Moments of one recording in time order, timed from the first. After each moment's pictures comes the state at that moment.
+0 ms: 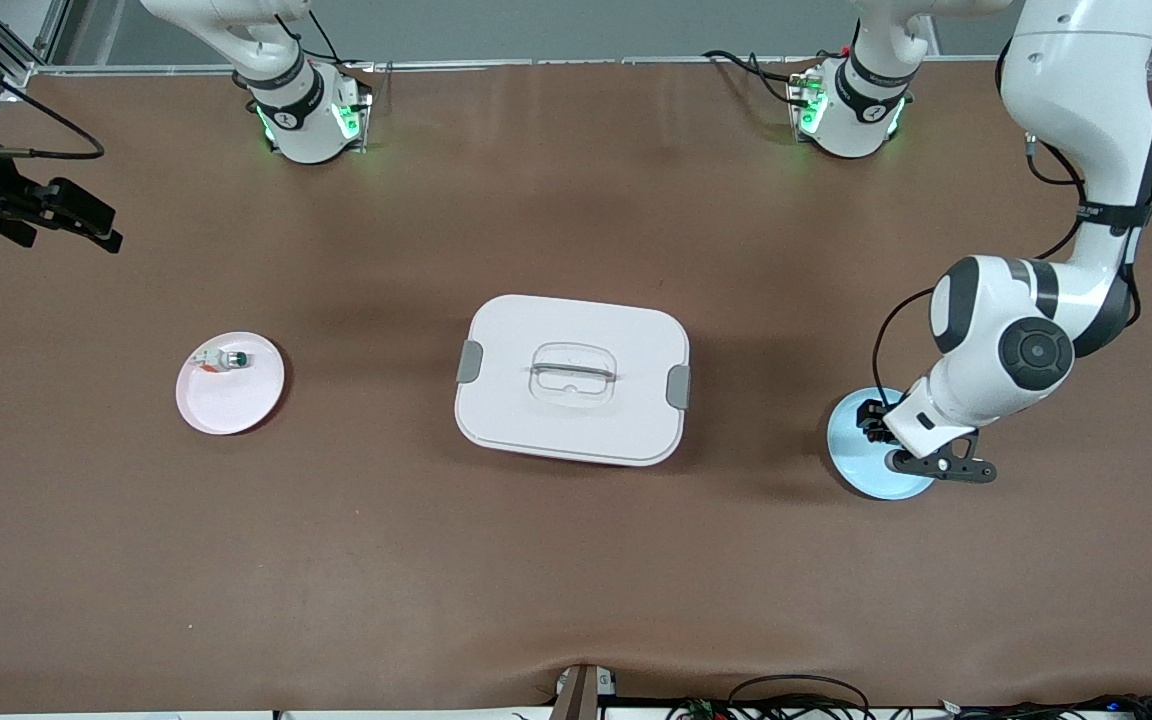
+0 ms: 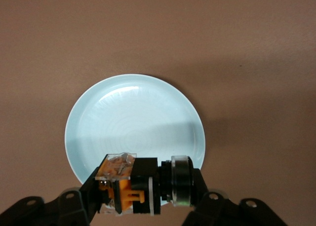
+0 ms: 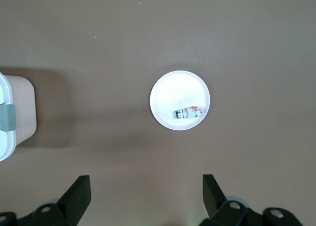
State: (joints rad) left arm -0.09 0.44 -0.04 -1.83 0.07 2.26 -0.02; right arm -0.02 -0.10 0.03 -1.67 0.00 1.54 0.09
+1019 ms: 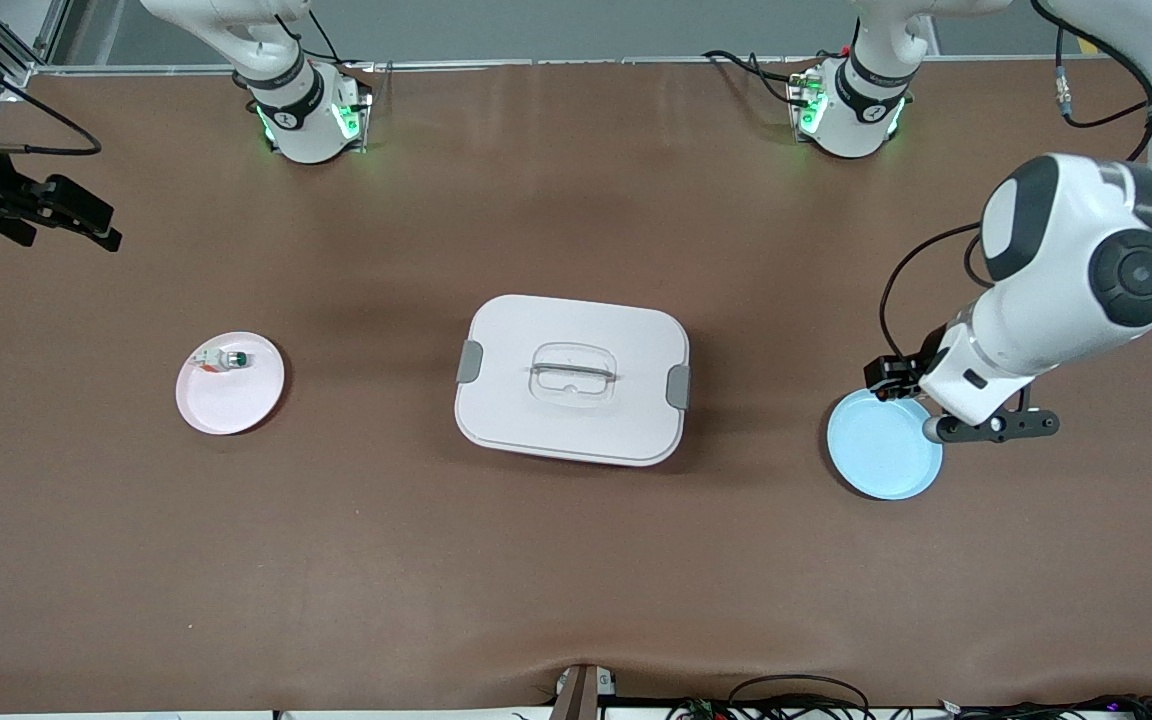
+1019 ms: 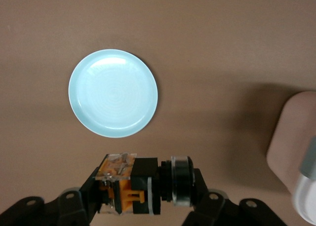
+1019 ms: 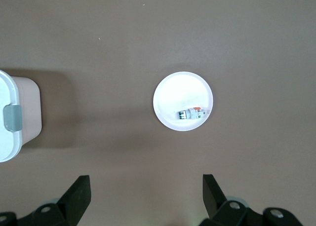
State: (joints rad) left arm -0.09 0.28 -0.11 -1.61 -0.03 1.82 -0.27; right arm -0.02 -0.10 0.02 -1.66 0.02 1.53 0.09
